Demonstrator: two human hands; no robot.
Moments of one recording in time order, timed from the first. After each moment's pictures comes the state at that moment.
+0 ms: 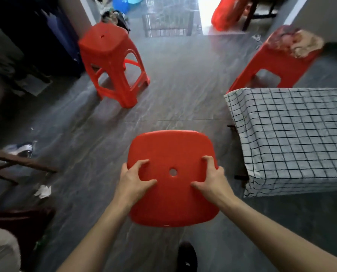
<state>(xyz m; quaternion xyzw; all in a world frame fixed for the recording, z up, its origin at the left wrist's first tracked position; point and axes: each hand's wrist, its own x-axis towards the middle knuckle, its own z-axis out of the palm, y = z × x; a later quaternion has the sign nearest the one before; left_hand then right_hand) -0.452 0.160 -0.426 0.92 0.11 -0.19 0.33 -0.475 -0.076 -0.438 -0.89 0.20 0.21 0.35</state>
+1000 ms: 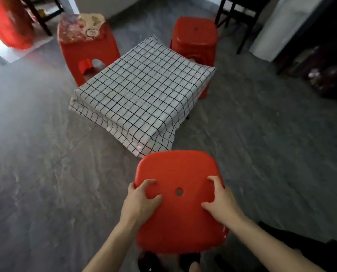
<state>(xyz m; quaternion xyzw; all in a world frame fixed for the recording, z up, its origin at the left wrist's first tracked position) -0.561 -0.120 -0.445 0.85 -0.28 -0.41 0.19 -0.765 -0.242 -0.445 -0.70 0.60 0.11 0.36</state>
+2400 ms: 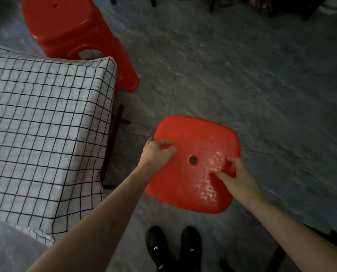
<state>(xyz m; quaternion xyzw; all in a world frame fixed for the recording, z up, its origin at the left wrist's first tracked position) -0.713 -0.561 -0.584 0.75 -0.45 -0.47 0.11 -0.958 -0.503 -0.575 -0.42 0.78 -0.07 0.46</state>
